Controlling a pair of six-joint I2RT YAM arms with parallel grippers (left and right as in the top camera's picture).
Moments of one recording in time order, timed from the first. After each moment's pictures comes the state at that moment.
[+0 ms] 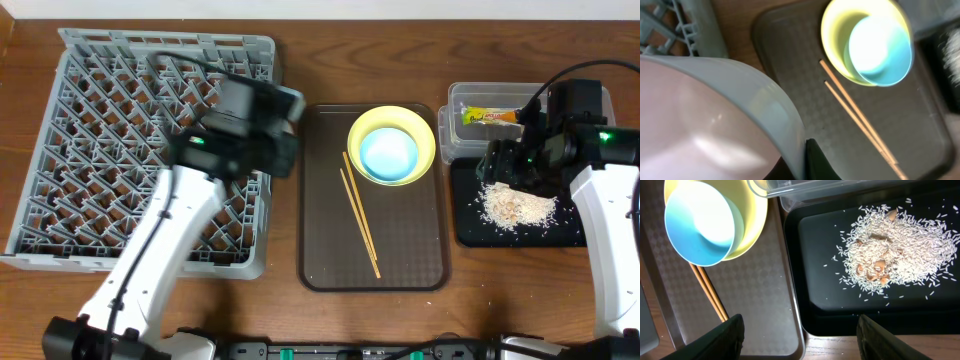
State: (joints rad) left arm -0.27 1.46 1.28 -0.84 0.27 0.01; right arm -0.08 1.45 1.32 -1.17 -0.18 0.18
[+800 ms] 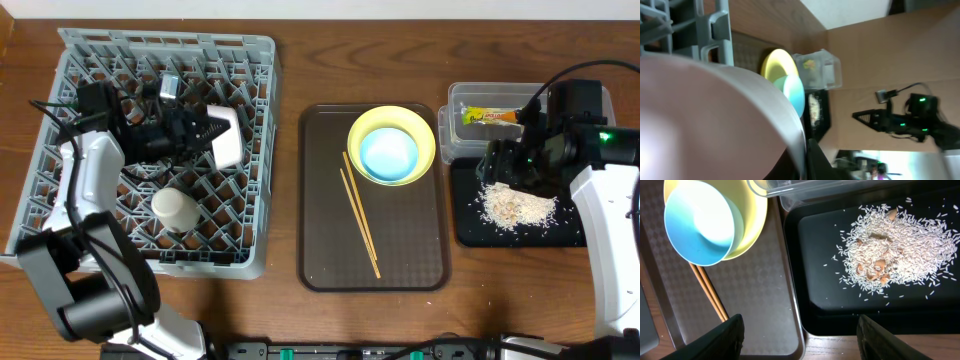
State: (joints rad) left arm 0.35 1.78 1.28 -0.84 1.28 0.04; right arm -0.08 1.45 1.32 -1.17 -0.18 0.18
